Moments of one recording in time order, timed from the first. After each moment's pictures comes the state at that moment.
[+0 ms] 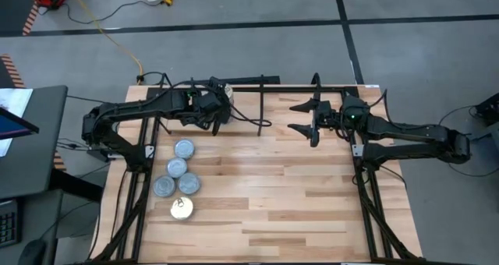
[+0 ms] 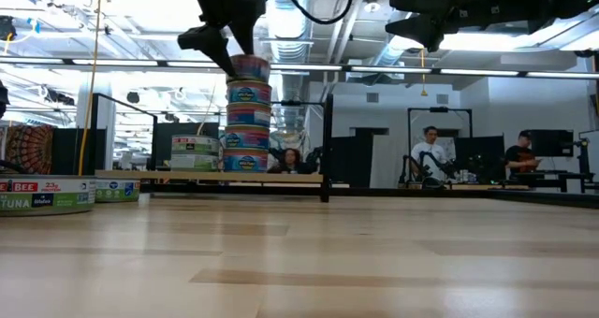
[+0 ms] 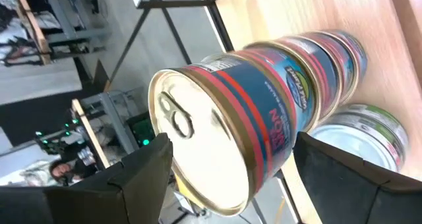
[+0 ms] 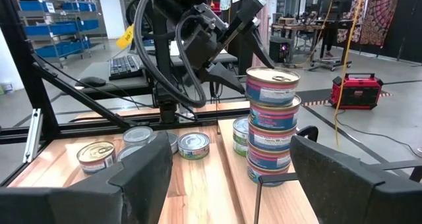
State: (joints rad) left arm 0.20 1.49 1.48 -0.91 -0.71 0.94; right arm -0.33 0.86 0.56 0.30 -0.18 0.01
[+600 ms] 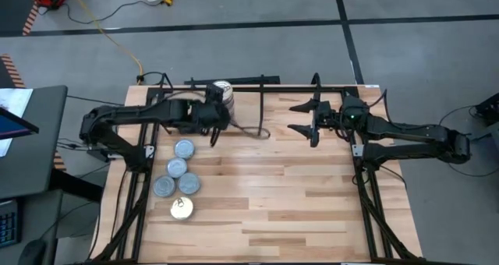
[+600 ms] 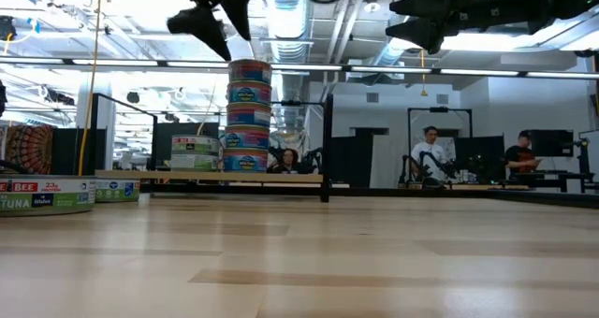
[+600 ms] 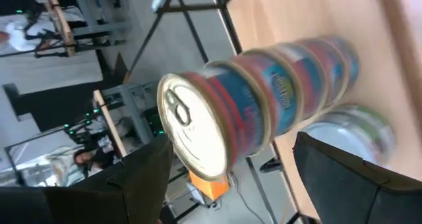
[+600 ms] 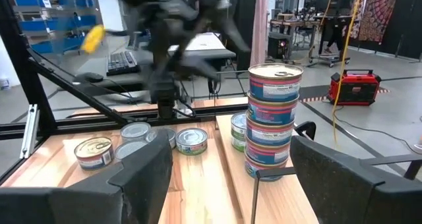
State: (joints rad) left arm 0.07 1.48 1.48 -0.98 -0.83 0.82; right arm -0.34 0.86 0.56 0.29 -0.18 0.00
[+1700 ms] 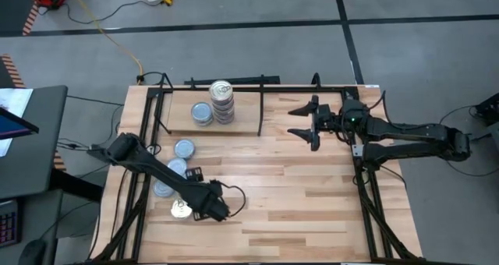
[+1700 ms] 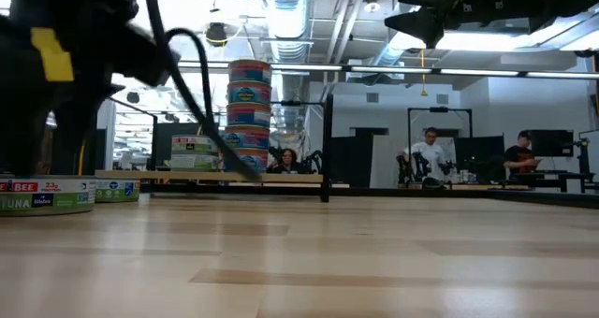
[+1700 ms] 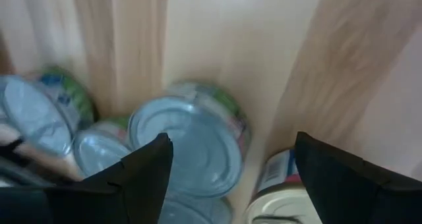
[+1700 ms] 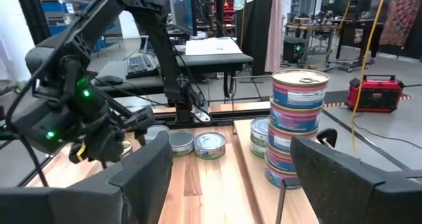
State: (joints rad) left arm -0.52 1.89 1.37 -1.31 -0.17 -0.77; right arm -0.28 0.86 0.56 0.31 -0.18 0.01
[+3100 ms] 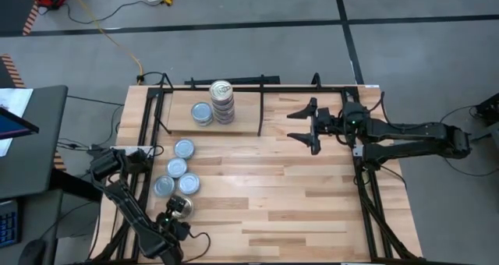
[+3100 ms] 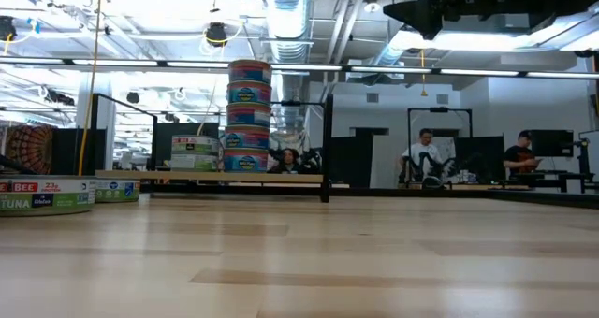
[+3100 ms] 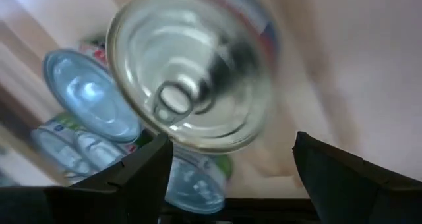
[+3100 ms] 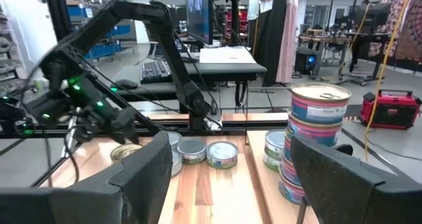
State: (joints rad) left arm -1.00 1.91 1.34 -1.39 -0.19 -0.52; right arm -0.22 0.87 0.56 0.34 -0.18 -0.01
